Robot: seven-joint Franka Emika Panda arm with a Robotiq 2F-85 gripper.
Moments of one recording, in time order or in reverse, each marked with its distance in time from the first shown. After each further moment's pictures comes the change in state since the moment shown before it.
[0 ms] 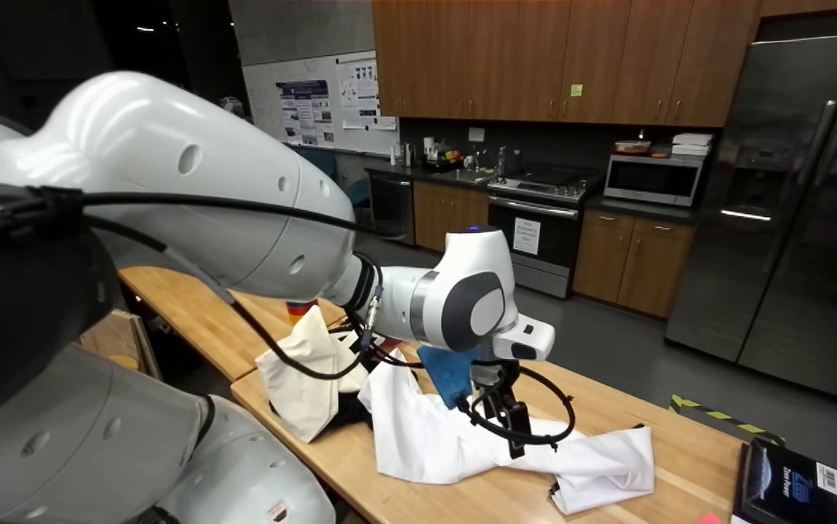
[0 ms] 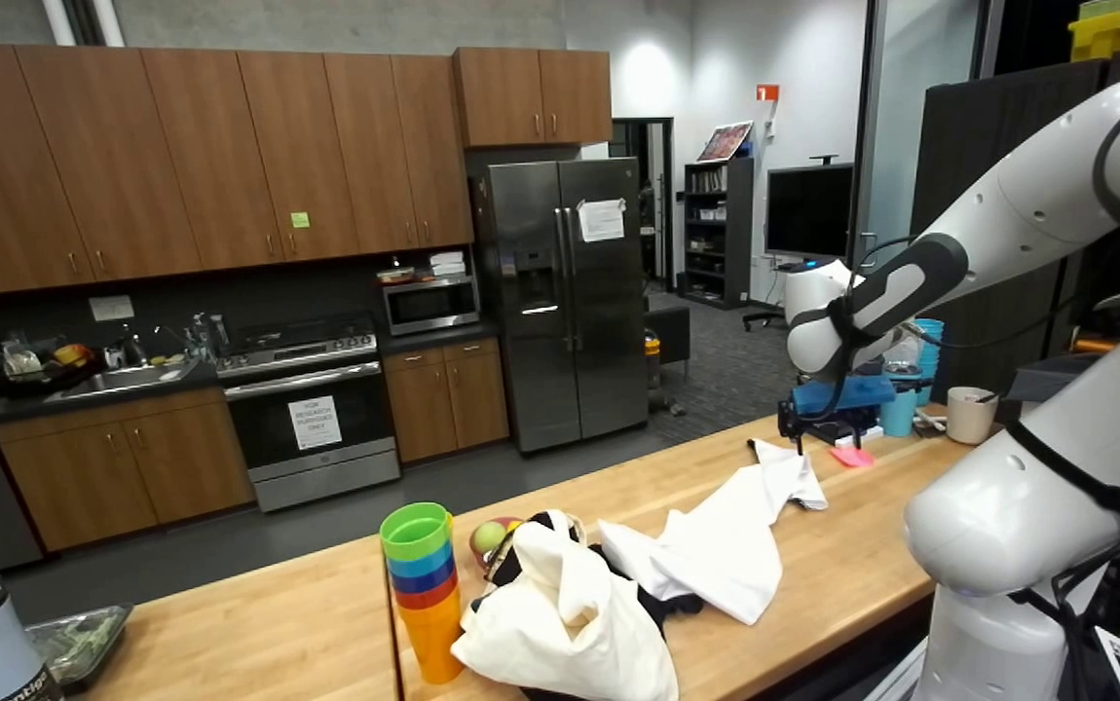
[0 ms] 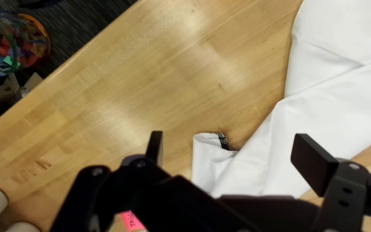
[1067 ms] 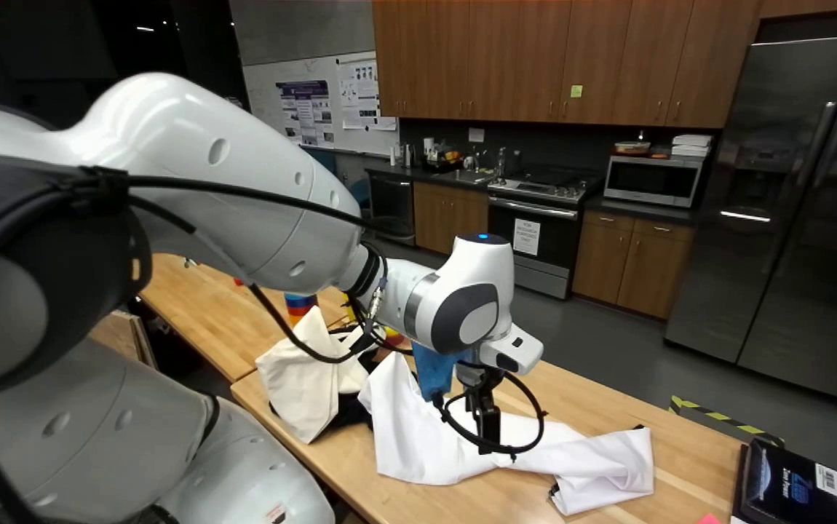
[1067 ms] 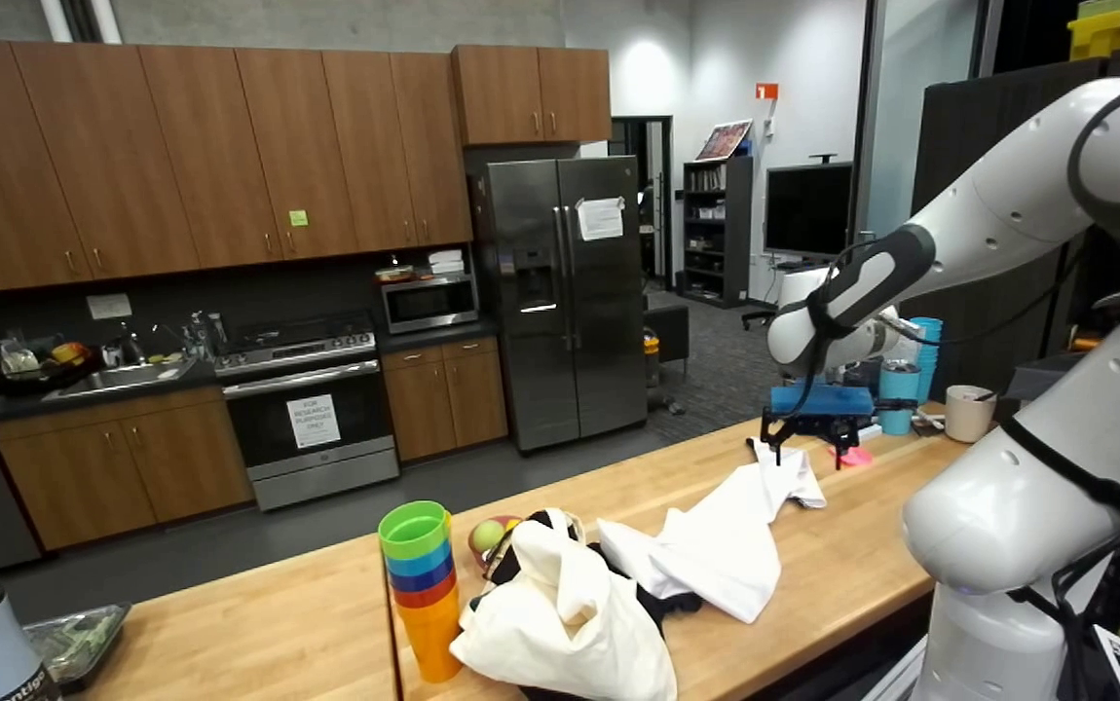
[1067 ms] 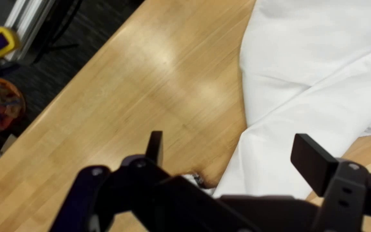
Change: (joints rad) arm -0.012 0.049 0.067 -0.005 0.261 0.003 0.027
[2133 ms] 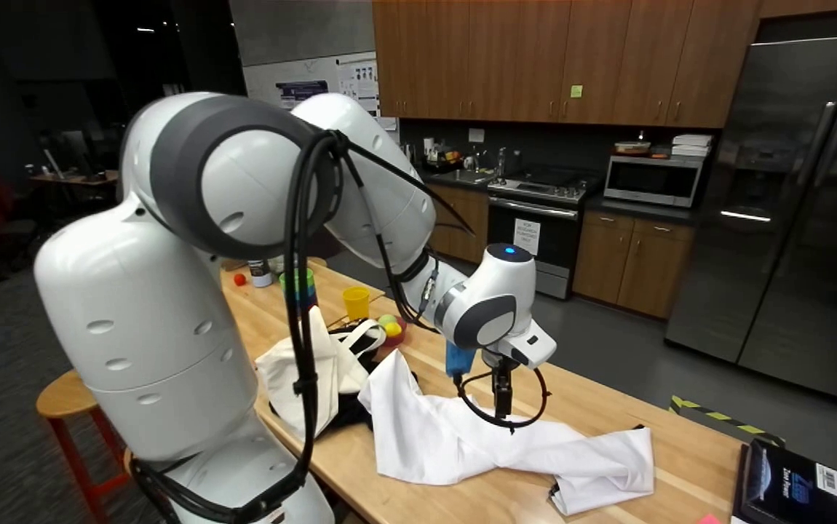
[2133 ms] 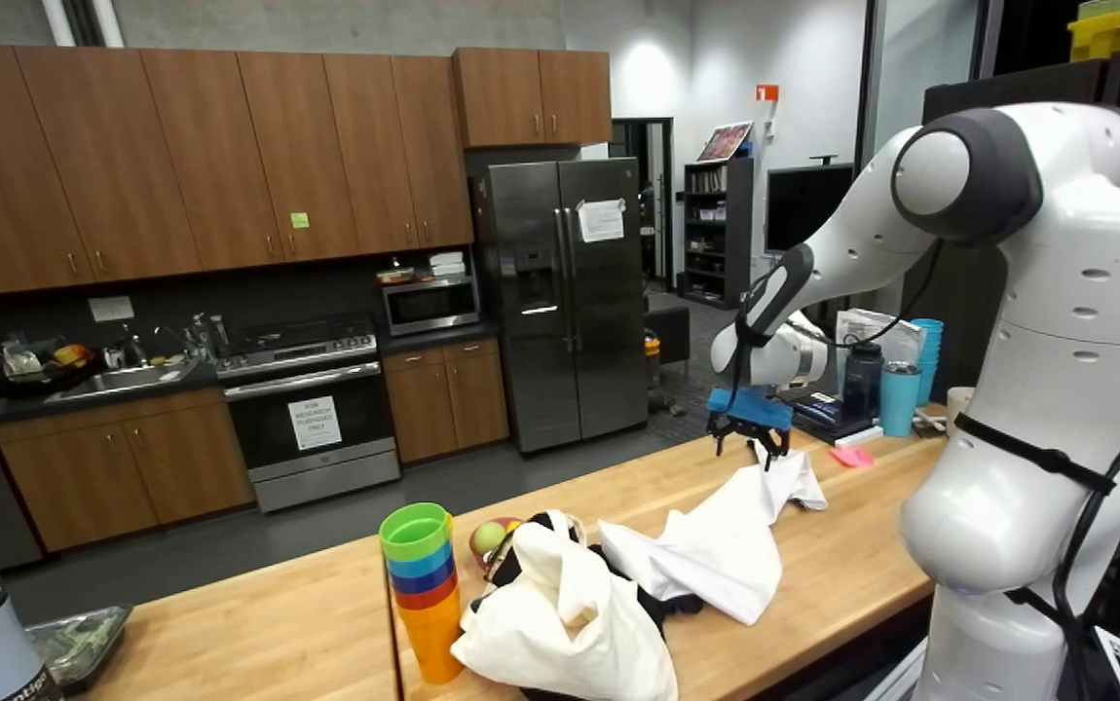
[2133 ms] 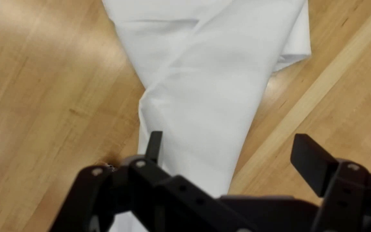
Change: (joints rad) arm -0.017 0.400 0.121 0.205 0.342 0.326 0.037
